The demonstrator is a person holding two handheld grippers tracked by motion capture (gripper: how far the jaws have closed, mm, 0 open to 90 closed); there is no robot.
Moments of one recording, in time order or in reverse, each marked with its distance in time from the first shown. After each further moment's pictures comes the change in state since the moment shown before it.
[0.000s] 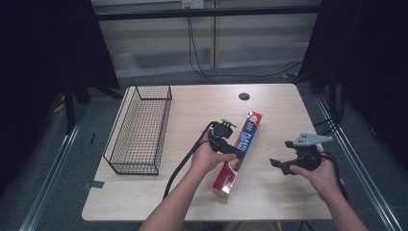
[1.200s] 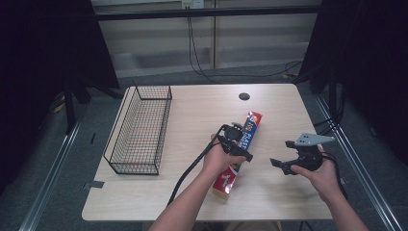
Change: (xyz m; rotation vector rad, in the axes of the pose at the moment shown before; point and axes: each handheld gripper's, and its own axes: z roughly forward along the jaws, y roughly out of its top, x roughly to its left) left arm -0.013 0.006 0.038 0.067 0.022 0.004; right arm 0.000 0.000 -0.003 -0.019 0.007 0.012
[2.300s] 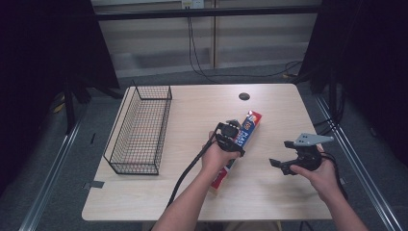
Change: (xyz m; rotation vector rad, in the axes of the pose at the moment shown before) left arm 0.014 0.004 0.004 0.062 0.081 -0.099; right arm 0.000 0.000 0.002 -0.003 0.009 -0.004
